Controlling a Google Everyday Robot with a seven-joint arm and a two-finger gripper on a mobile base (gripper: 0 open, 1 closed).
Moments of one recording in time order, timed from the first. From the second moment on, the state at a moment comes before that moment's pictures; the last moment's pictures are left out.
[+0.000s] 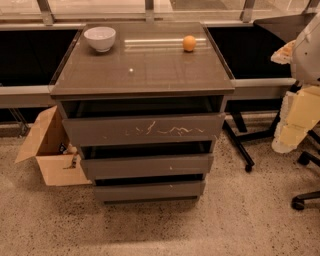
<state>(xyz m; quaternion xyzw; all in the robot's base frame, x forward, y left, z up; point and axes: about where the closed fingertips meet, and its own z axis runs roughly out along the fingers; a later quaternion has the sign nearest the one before) 0.438 -0.215 0.983 -0.60 0.78 -0.04 0.17</state>
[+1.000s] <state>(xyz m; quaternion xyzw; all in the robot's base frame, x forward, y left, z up) 0.444 -0.186 0.950 -0.63 0.75 0.02 0.20</state>
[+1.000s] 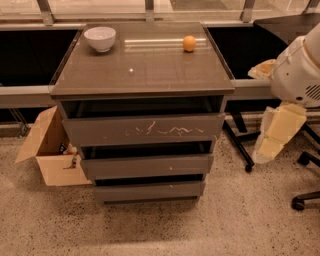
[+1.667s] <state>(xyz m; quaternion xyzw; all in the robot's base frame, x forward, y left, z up) 0.443 -0.159 0.935 -0.64 0.72 0.07 0.24</state>
